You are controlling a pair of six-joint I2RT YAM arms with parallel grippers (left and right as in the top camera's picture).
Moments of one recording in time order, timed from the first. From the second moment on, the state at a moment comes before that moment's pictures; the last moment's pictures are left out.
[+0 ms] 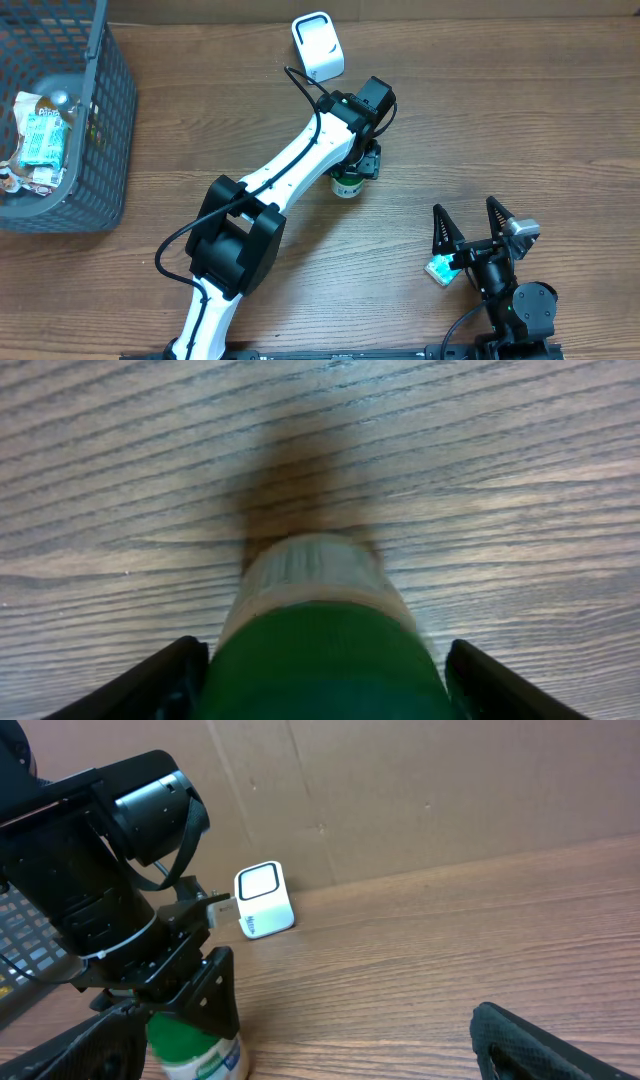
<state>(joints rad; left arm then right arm) -0.66 2.20 1.85 -1.07 -0.02 -0.52 0.11 0.01 0.02 -0.02 -0.11 0.28</state>
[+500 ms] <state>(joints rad) -0.65 2.20 1.86 -1.13 -0.01 -0.49 0.11 0.01 0.02 -0.02 -0.11 0.28</state>
